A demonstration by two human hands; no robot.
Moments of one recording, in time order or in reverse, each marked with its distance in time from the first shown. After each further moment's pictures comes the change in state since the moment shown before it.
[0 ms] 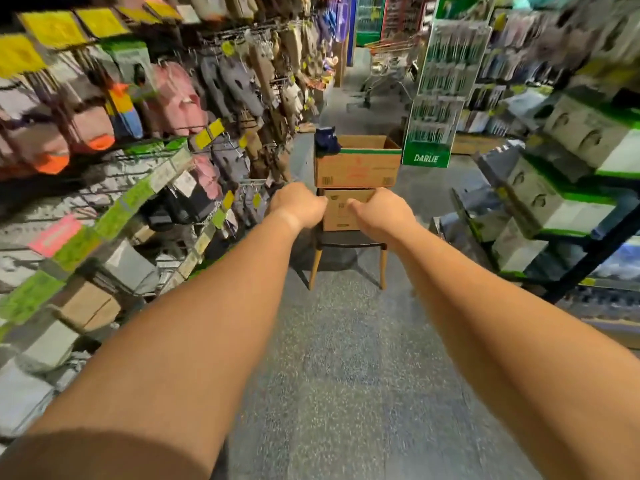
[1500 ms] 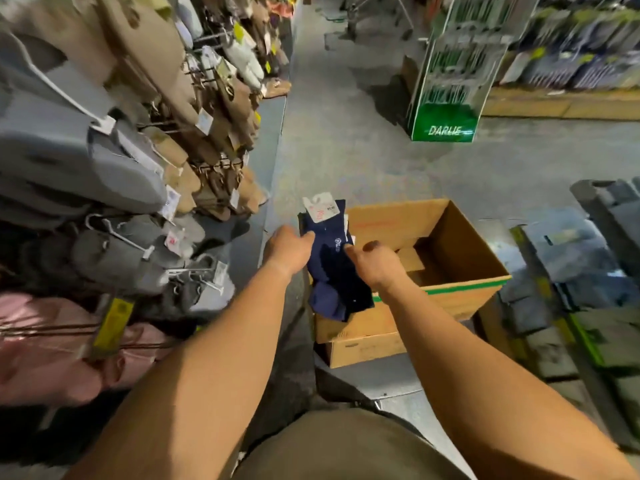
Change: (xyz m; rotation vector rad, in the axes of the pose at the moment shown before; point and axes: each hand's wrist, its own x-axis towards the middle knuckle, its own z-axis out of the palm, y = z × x) left_hand 0.909 -0.002 0.156 -0.348 -0.221 -0.260; right_hand 0.879 -0.021 0.203 0.240 -0.273 0.390
